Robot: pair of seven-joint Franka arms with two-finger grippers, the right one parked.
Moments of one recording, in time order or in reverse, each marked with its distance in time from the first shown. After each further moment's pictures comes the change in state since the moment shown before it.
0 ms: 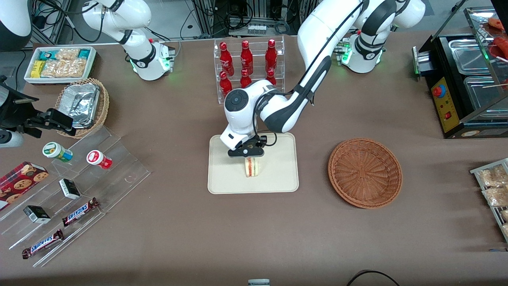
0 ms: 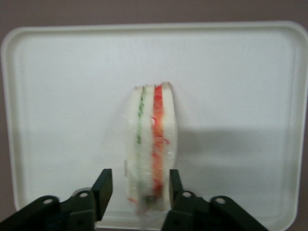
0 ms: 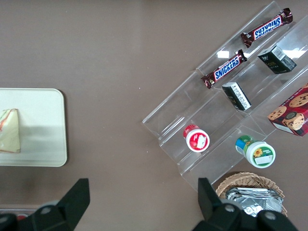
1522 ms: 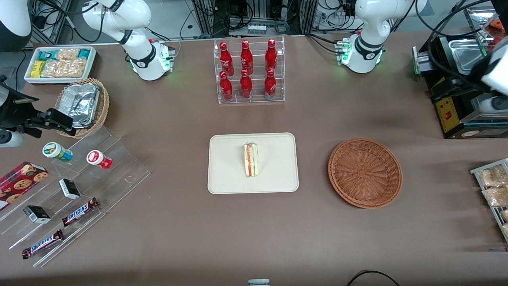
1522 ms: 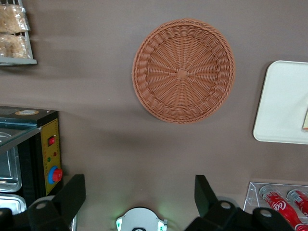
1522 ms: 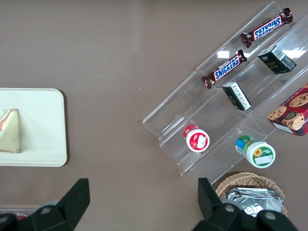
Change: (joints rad) arm 0.843 -0.806 0.034 -0.252 -0.174 -0.643 0.871
